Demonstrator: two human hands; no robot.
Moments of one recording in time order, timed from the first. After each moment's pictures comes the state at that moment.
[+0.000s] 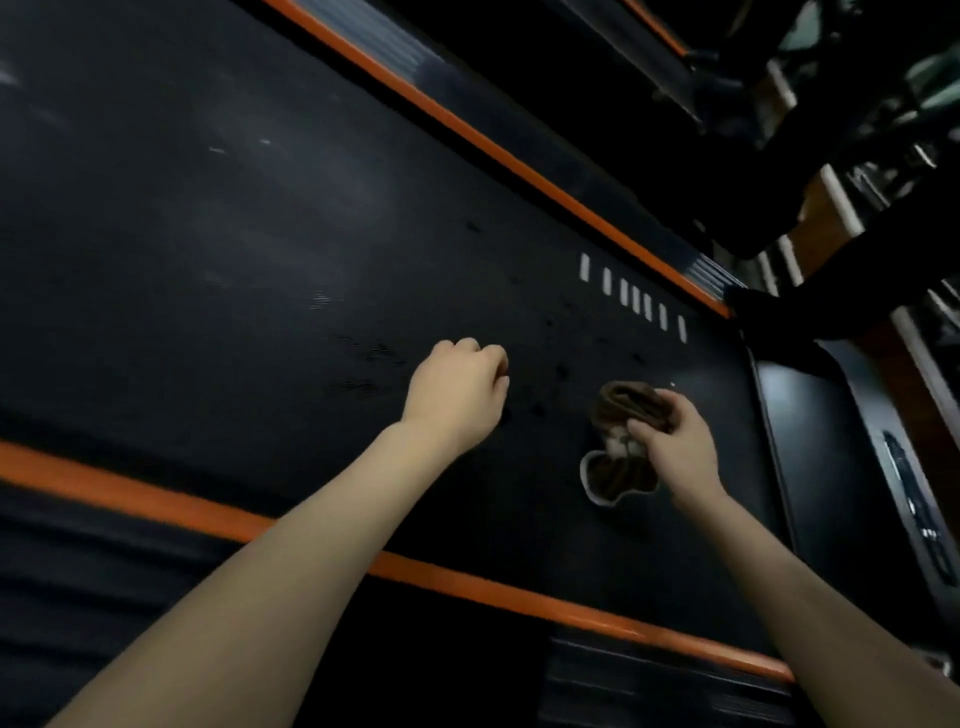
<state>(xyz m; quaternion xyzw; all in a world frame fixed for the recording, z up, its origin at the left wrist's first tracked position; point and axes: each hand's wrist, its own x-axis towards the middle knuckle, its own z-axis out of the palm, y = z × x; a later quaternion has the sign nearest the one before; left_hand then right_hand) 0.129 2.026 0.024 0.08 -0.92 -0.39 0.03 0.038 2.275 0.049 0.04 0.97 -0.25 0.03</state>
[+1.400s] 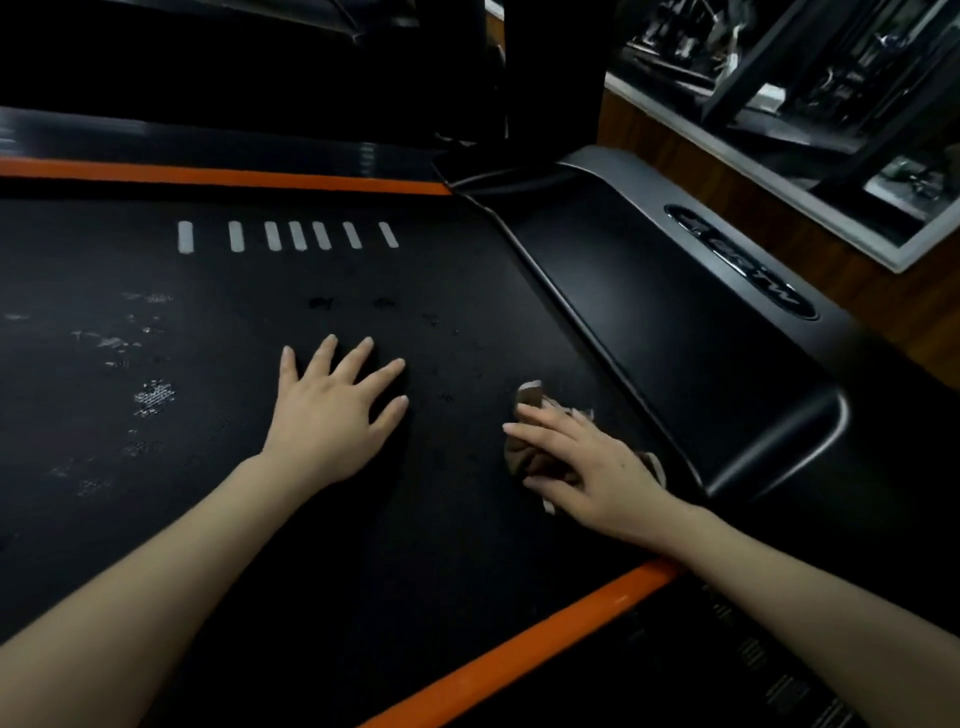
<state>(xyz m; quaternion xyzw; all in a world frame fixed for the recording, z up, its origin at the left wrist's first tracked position) -0.014 2.257 -0.043 -0.15 -0.99 -0.08 -0.01 0.058 2.526 -0.021 -0.22 0.96 -0.16 0.00</state>
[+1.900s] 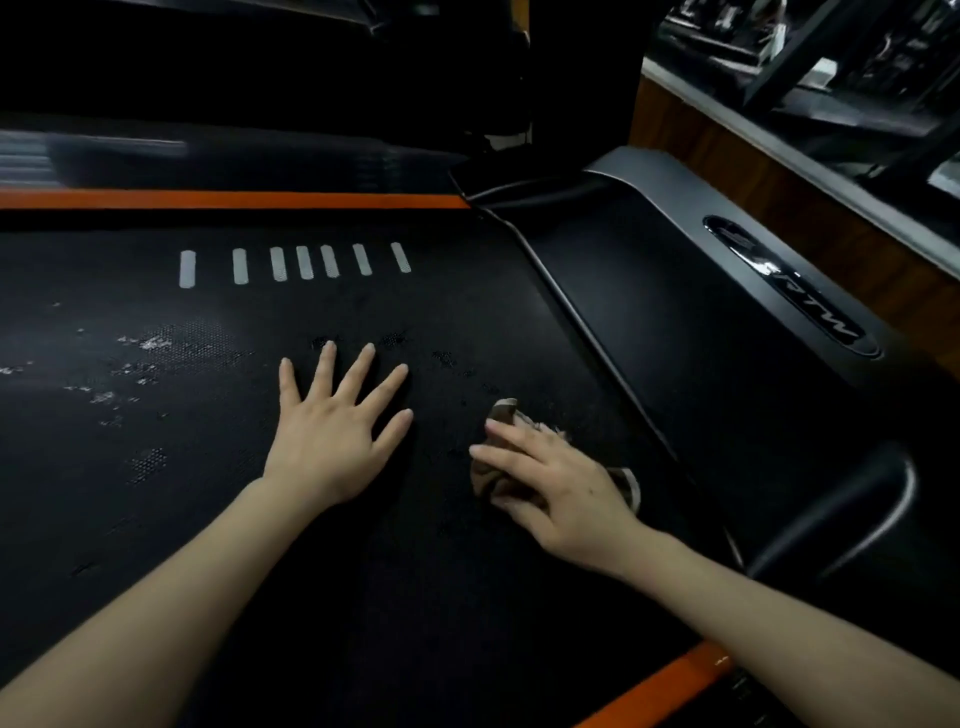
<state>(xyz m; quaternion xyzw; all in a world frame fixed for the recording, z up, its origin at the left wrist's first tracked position) -0.057 2.257 -0.051 -0.12 -0.99 -0.06 -0.02 0.011 2.500 -0.032 -0.26 0.95 -0.17 -0.02</state>
